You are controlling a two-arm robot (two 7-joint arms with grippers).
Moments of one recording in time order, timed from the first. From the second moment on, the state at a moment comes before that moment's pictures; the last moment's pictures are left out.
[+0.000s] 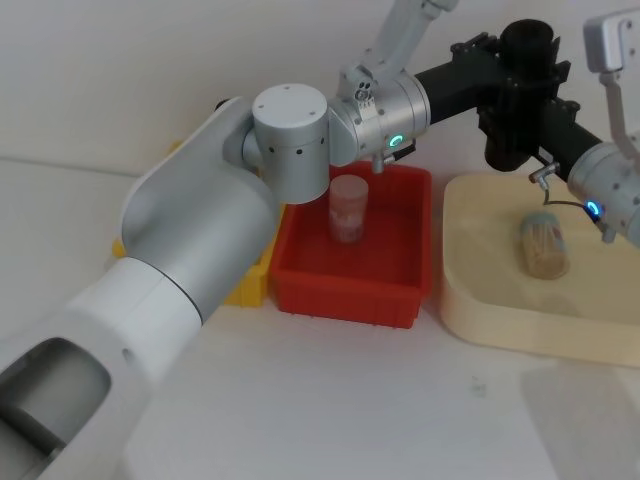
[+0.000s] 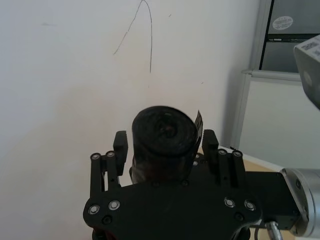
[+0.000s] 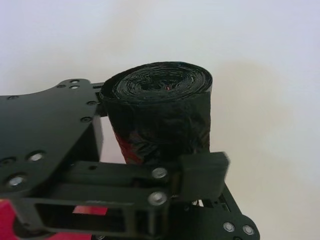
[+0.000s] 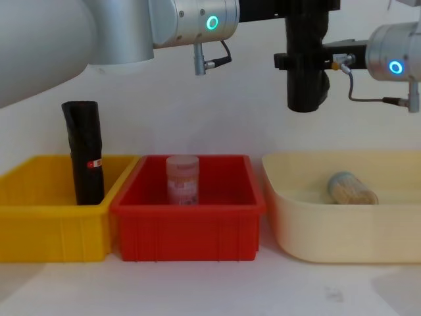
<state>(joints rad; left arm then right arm) -0.94 0.02 0.56 -0.99 -0.46 0.08 -0.51 0.72 0.23 -0.41 -1.22 0.24 0.21 0.29</state>
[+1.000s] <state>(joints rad) -0.94 0.02 0.56 -0.99 -0.46 0.08 -0.51 0.72 0.26 -0.31 -1.18 0.22 0.32 0.19</state>
